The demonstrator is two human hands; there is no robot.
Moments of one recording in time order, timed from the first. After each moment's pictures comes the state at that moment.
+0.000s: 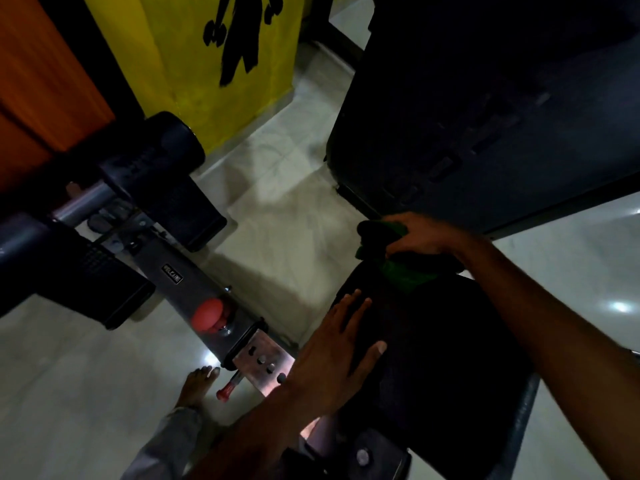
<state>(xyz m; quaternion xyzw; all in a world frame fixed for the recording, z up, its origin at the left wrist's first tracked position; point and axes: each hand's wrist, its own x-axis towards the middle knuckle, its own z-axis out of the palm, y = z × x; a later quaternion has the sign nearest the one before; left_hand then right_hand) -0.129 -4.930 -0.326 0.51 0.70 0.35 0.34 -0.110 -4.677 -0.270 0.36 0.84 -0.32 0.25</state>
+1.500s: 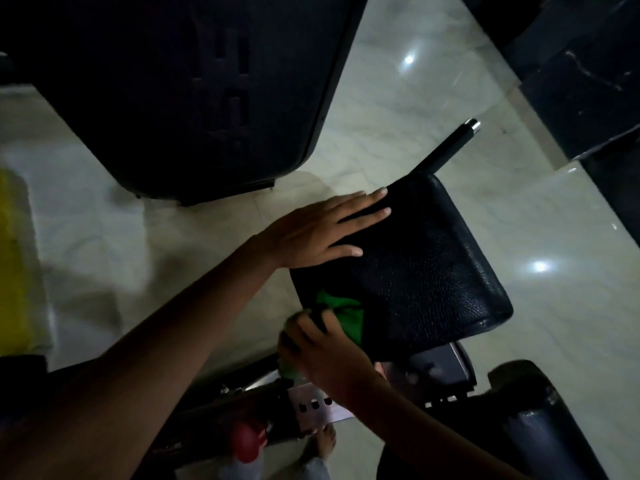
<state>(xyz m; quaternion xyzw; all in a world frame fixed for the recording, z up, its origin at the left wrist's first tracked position) -0.192 -4.714 -0.317 0.96 0.07 0.20 0.19 -0.146 -4.905 -0.327 0.47 0.84 0.13 0.25</state>
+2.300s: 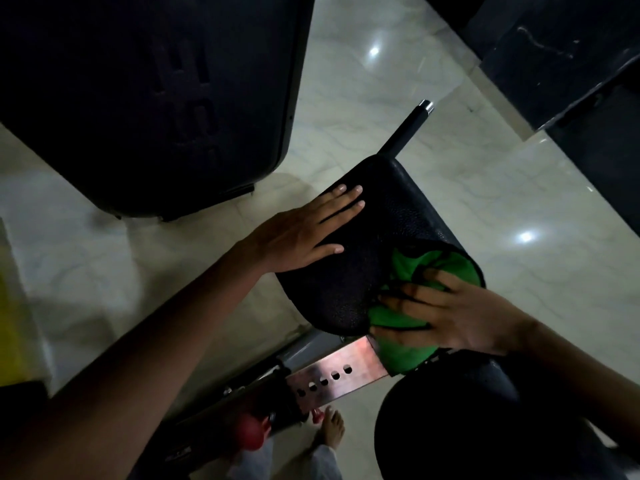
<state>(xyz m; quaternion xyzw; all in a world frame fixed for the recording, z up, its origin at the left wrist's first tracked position) -0.189 -4.737 -0.306 0.97 0.08 0.18 0.17 0.012 -4.946 -0.220 0.34 0.92 0.17 0.13</state>
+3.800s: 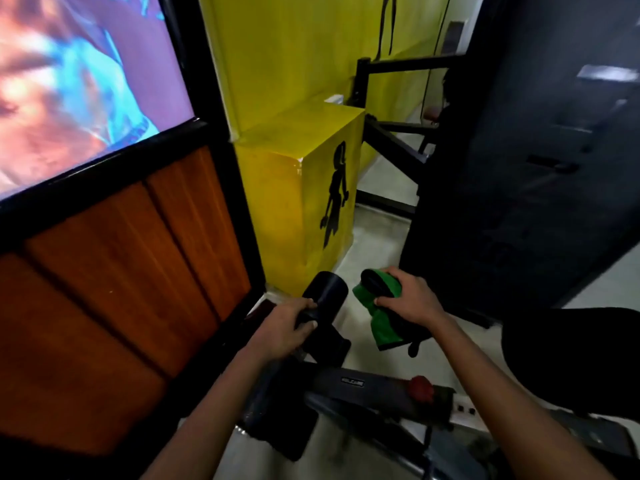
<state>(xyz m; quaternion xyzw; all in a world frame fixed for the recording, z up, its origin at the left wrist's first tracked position) -0.546 -5.173 -0.162 0.58 0.74 0.27 0.21 -0.343 -5.009 -0.126 0.44 0.84 -0.30 -0.11</state>
